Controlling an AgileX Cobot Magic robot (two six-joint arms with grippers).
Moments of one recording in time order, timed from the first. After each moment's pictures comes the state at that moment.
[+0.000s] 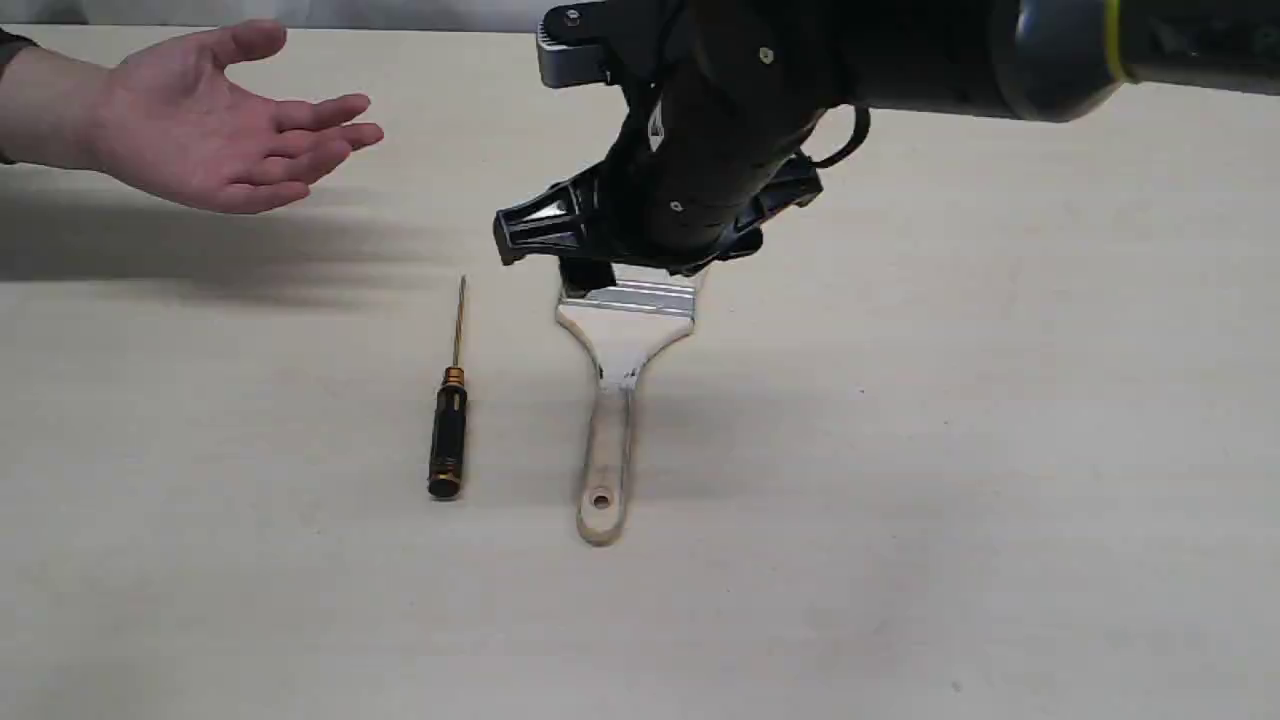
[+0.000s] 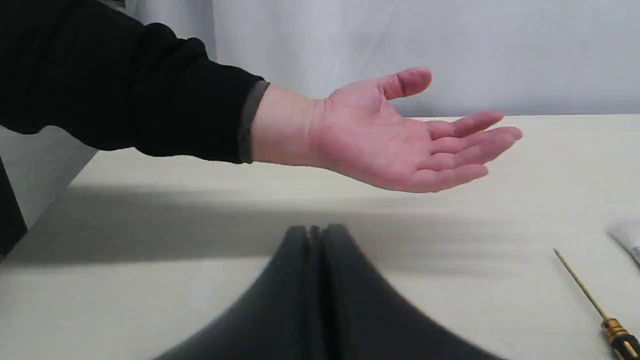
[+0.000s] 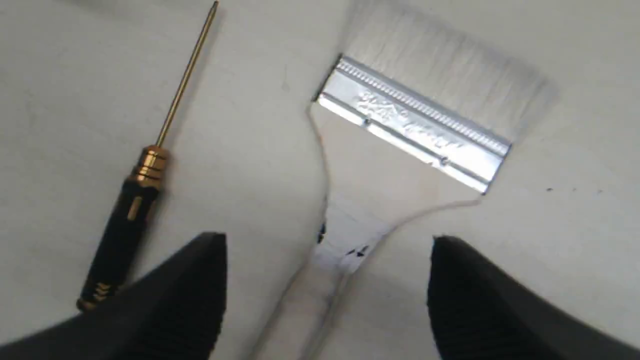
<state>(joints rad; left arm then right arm) 0.02 0.00 0.00 0.07 0.26 -0.07 0.67 1.89 -1.36 -0.05 0.70 0.40</state>
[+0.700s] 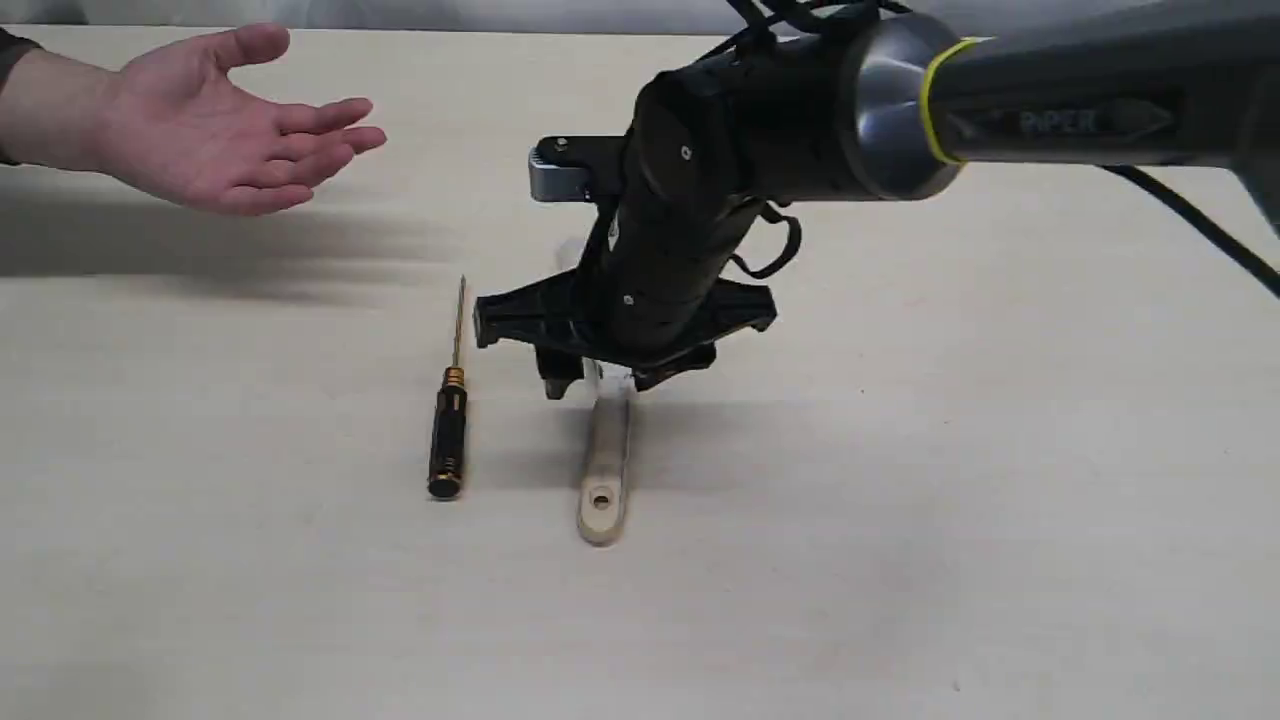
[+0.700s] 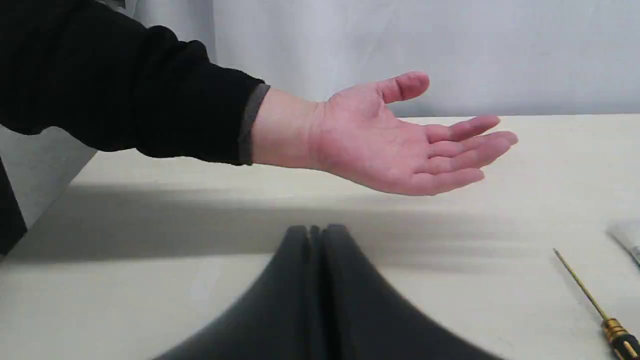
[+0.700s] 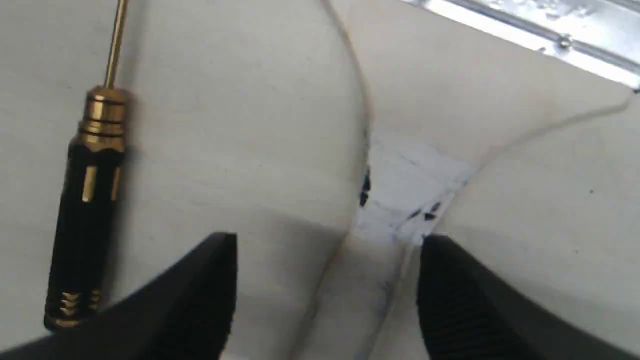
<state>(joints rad) 0.02 0.00 0.00 0.07 0.26 -0.07 0.67 2.07 -1.37 0.11 0.68 0.43</state>
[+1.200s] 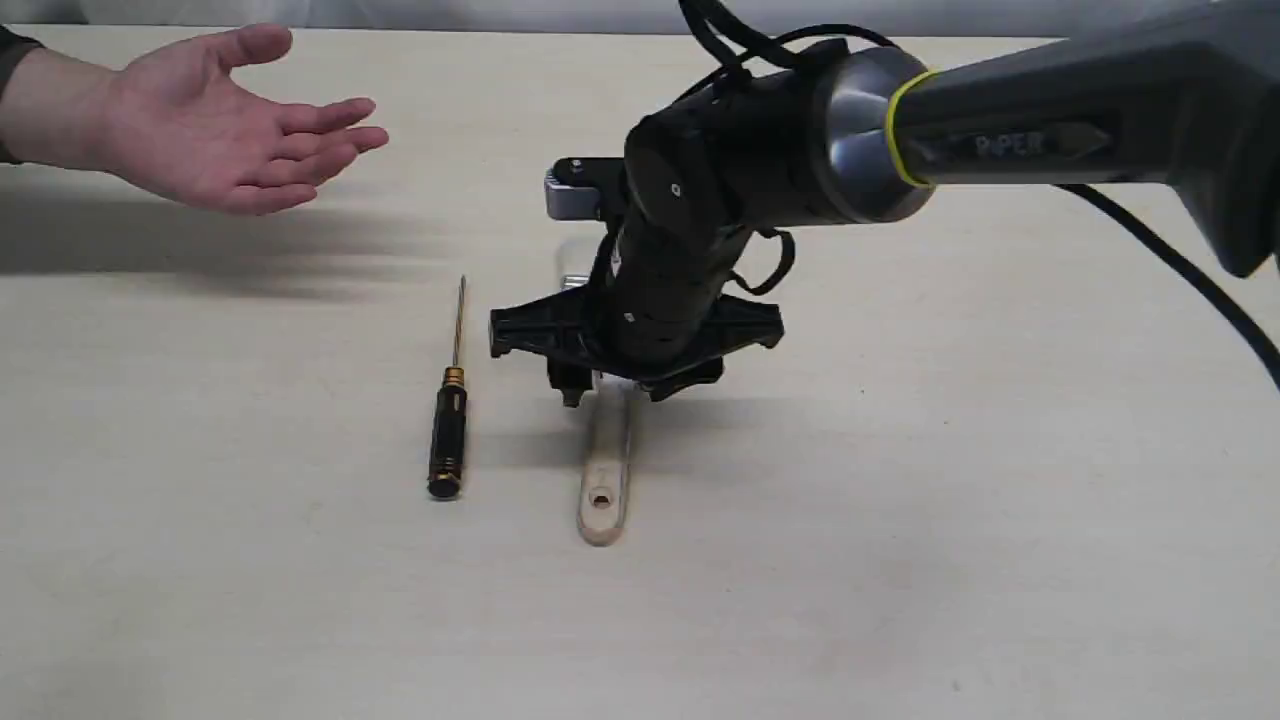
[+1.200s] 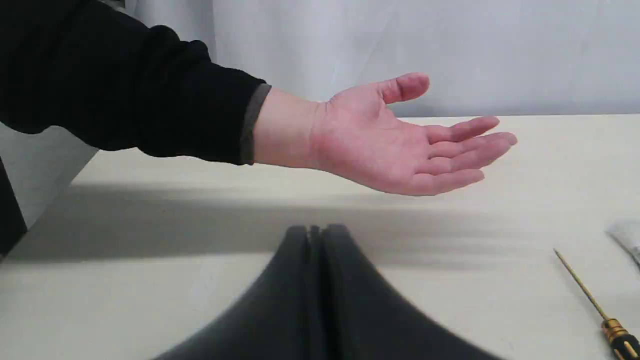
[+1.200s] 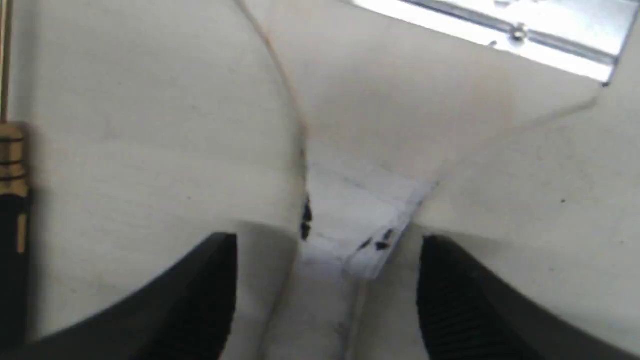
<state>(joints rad) 0.02 0.00 0.00 0.07 0.26 -0.07 0.67 2.11 -1.37 0.02 0.66 0.56</state>
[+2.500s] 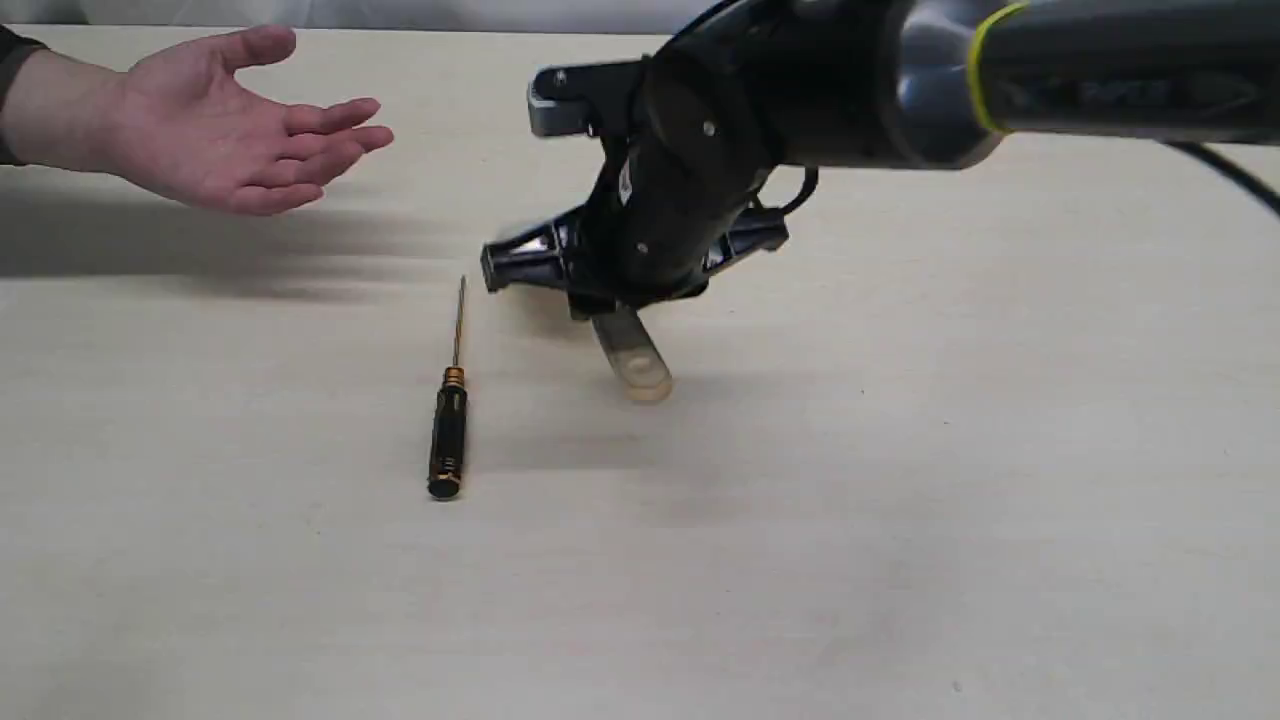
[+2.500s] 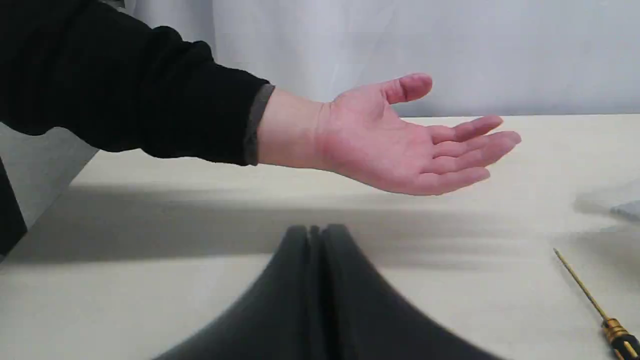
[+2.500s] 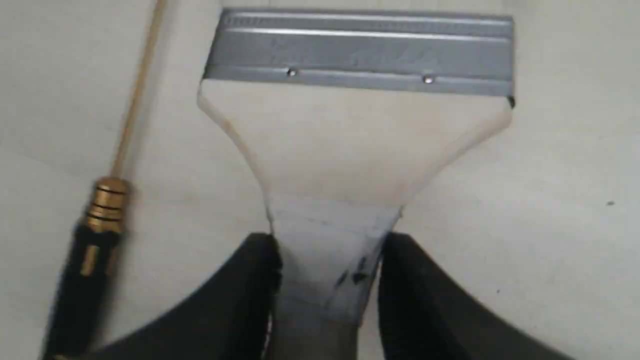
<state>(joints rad) 0.02 0.00 0.00 0.07 0.26 -0.07 0.67 1.98 -1.37 -0.08 0.61 0.47</state>
